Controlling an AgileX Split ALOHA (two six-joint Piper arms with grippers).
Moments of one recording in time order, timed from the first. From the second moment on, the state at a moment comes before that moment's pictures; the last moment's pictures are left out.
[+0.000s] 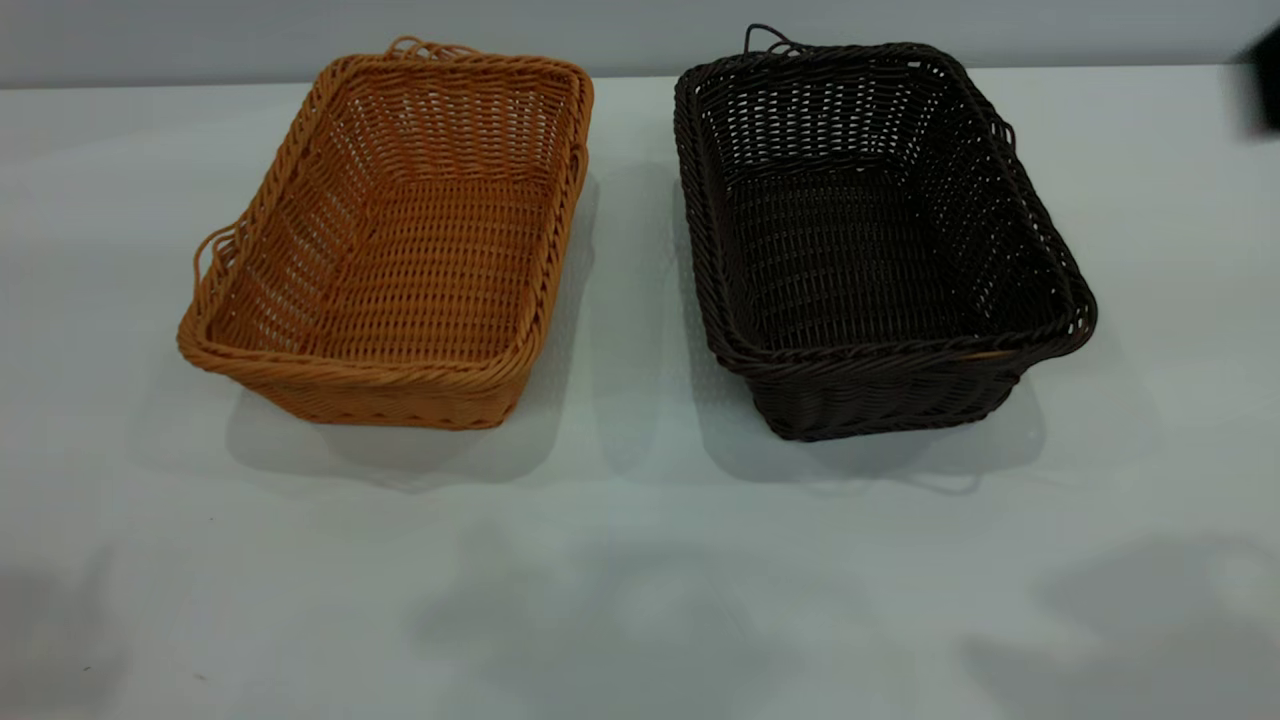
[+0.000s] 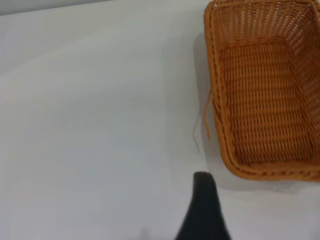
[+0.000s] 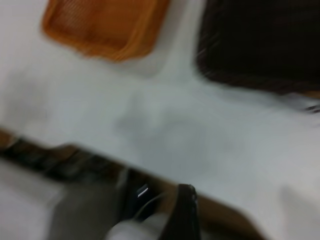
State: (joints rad) left arm -0.02 0.88 -0.70 -0.09 0.52 0.15; right arm 0.11 1.13 -0.54 0.88 0.77 -0.71
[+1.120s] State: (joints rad) left arm -0.02 1.29 -0.88 -0.09 0.47 0.09; right arm 0.35 2.11 -0.80 1.79 0.20 -0.17
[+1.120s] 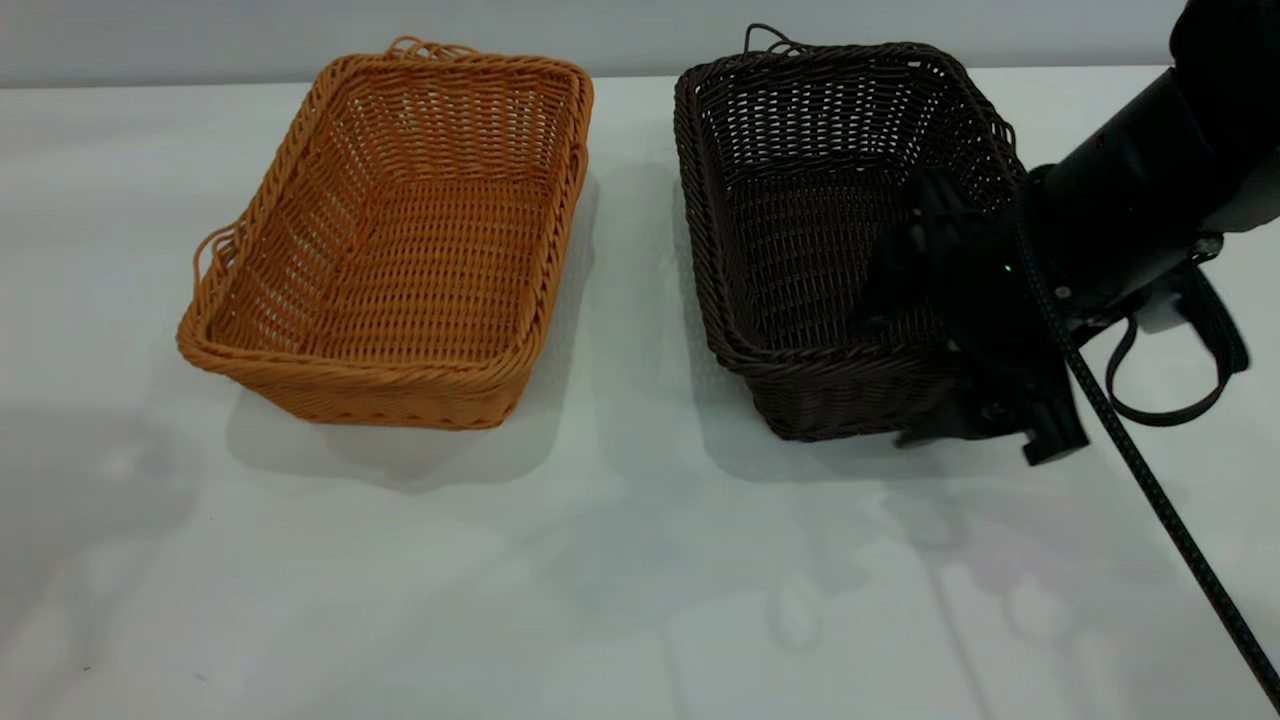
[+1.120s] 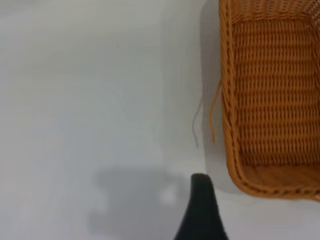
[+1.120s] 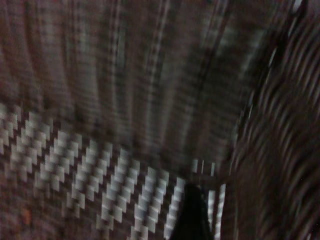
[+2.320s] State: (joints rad) left arm -0.09 2.31 -1.44 -0.35 0.38 0.36; right arm 0.35 2.11 -0.81 1.80 0.12 -0.14
